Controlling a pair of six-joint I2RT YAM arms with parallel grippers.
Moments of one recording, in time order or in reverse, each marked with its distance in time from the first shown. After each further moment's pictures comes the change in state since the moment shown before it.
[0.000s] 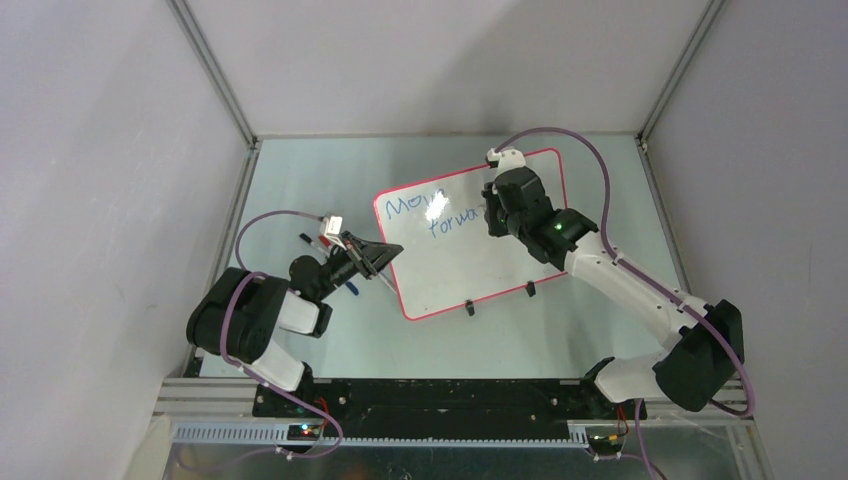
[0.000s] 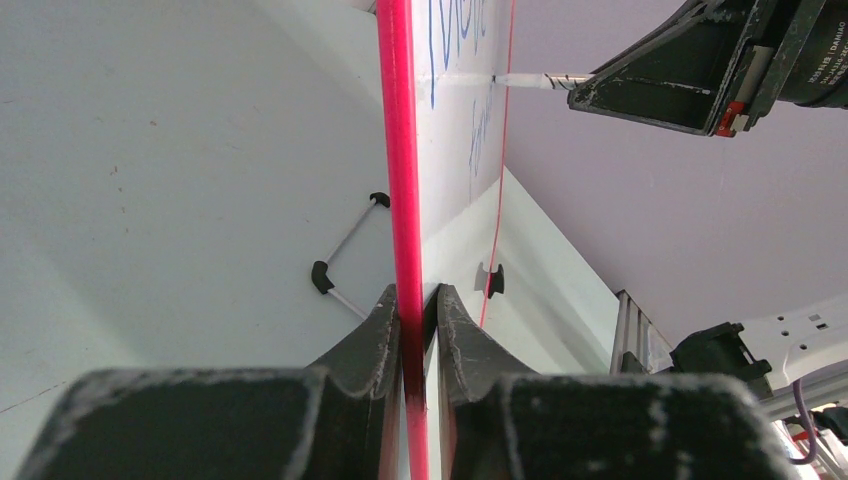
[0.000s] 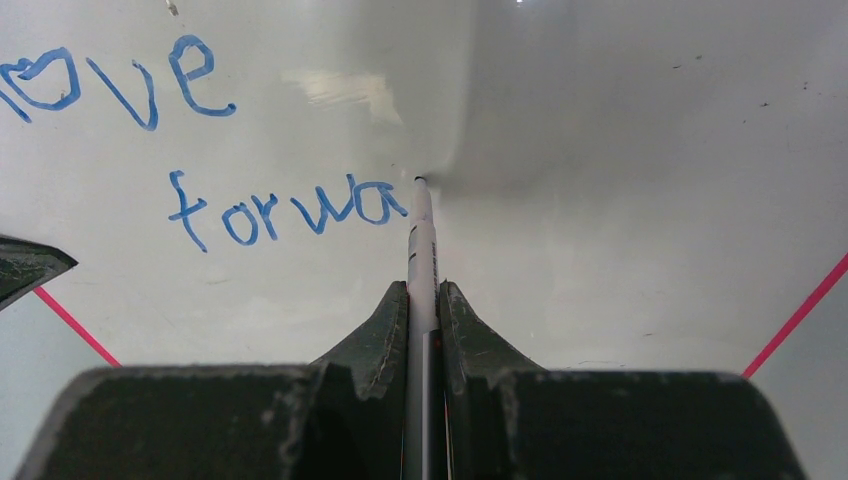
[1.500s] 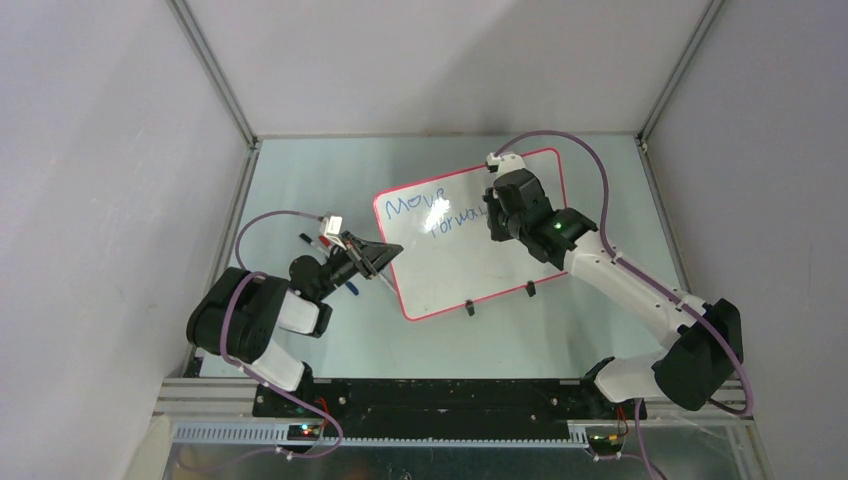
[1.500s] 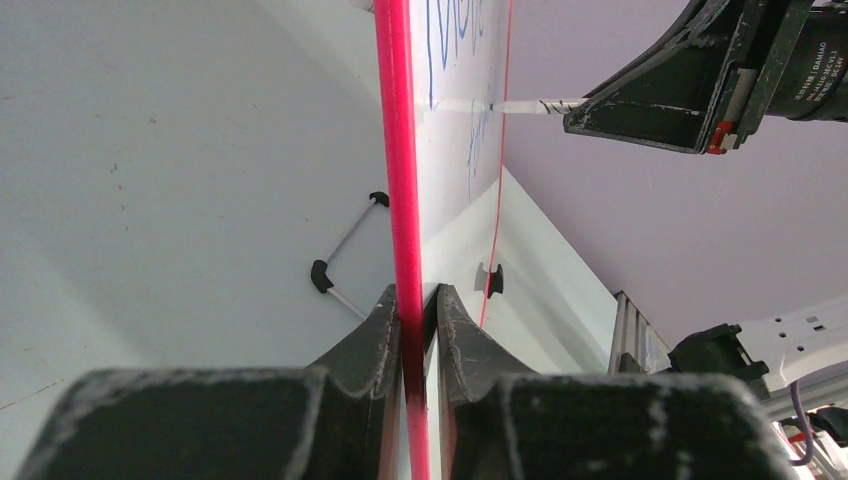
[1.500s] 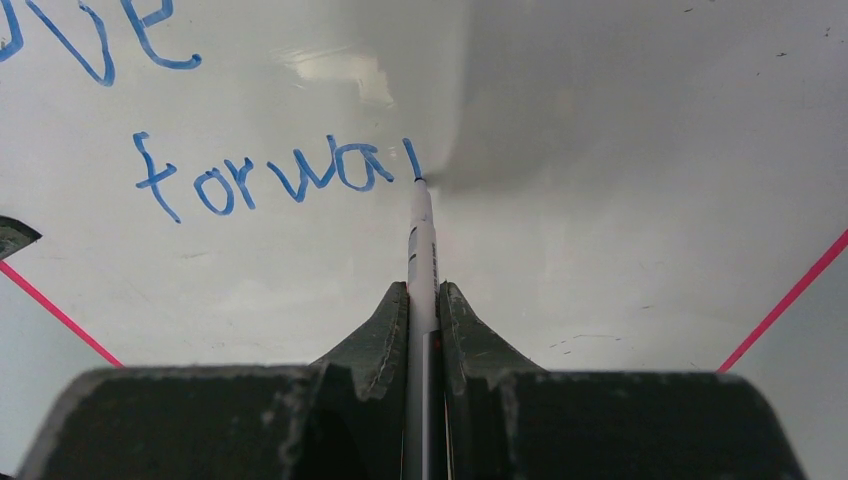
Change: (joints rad) left arm 0.001 0.001 0.000 -0.001 -0.001 -0.006; right arm -0.006 0.006 -0.001 -0.058 -0.012 0.004
